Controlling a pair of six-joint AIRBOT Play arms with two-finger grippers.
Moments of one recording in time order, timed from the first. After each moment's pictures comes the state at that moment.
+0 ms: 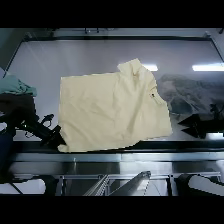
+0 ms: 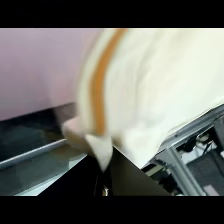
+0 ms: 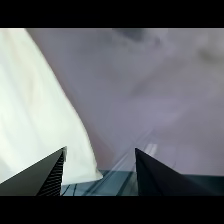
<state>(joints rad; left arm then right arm) 0.34 -1.55 0.74 -2.09 1.46 1.85 -0.68 -1.36 0.65 -0.82 1.23 1.12</state>
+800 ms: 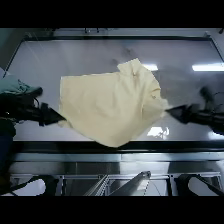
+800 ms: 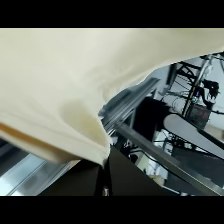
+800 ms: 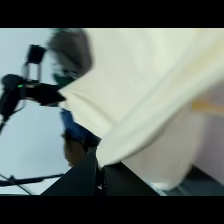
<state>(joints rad) 0.37 -1.33 0.92 -2.56 1.70 2.11 -0.51 -1.12 0.58 -0.11 1.61 0.71</state>
